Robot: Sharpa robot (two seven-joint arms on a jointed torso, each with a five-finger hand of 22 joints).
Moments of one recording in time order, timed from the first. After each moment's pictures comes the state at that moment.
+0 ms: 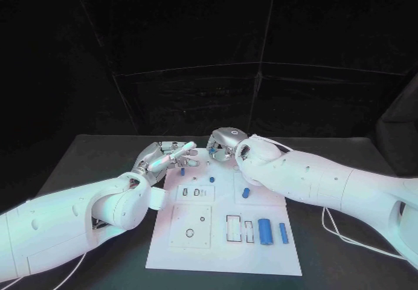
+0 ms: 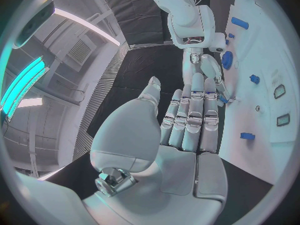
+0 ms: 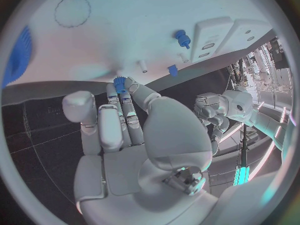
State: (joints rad) left arm 1.19 -0.82 -0.08 1.57 0.02 -0.31 0.47; left_hand 1.31 0.02 -0.06 0.09 0.05 1.00 0.21 0.10 0.07 1.11 0.15 0.12 0.07 1.22 0.08 0.25 0.22 0.18 1.01 0.21 0.25 0.10; right arm 1.24 -0.36 -0.02 1.00 -1.59 -0.35 -0.10; right_hand 1.27 0.02 0.46 -0.25 0.06 1.08 0.16 0.07 0.07 1.20 0.10 0.07 0.07 1.47 -0.01 1.32 1.04 0.13 1.34 0.10 1.17 0.89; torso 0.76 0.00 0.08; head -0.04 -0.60
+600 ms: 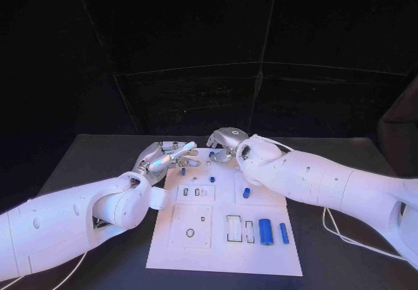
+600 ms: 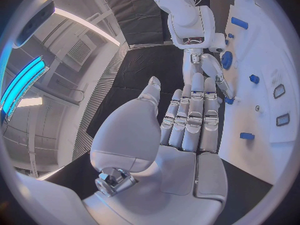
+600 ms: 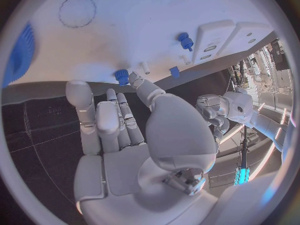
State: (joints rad) left arm 1.19 -0.82 -0.08 1.57 0.02 -0.31 0.47; left_hand 1.31 0.02 -0.06 0.09 0.05 1.00 0.21 0.10 0.07 1.11 0.15 0.12 0.07 1.22 0.08 0.25 0.22 0.18 1.01 0.21 0.25 0.10; right arm 1.24 -0.36 -0.02 0.99 -1.60 -0.35 -0.10; right_hand 1.22 -0.09 0.40 -0.18 0.07 0.88 0.20 0.06 0.06 0.99 0.13 0.07 0.06 1.45 0.03 1.25 0.90 0.13 1.27 0.14 1.08 0.75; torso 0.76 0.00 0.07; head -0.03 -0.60
